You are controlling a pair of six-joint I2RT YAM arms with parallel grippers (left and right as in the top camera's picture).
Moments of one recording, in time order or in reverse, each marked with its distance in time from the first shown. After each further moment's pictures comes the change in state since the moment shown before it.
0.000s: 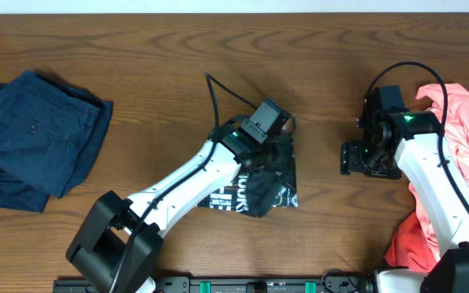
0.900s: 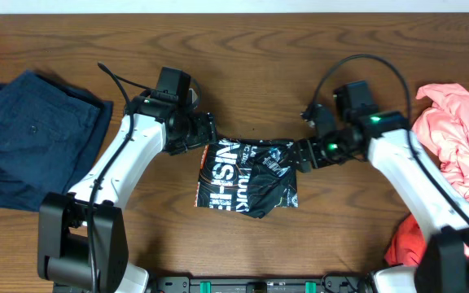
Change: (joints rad) left arm 0.500 -0.051 -0.033 -0.270 -0.005 0.116; right arm 0.158 0.091 -0.019 0.278 -0.476 -0.245
